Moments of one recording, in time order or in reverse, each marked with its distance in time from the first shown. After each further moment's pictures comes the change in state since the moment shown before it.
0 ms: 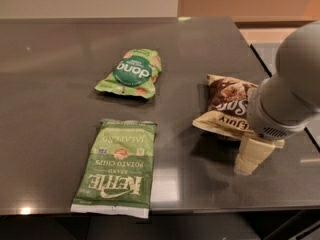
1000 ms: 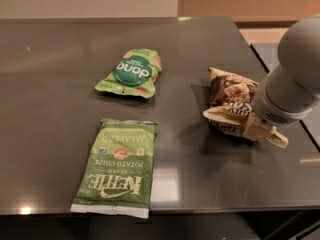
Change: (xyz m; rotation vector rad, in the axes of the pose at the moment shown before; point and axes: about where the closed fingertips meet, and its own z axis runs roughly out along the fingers) arm 0.018 -0.032 0.014 0.025 0.039 0.118
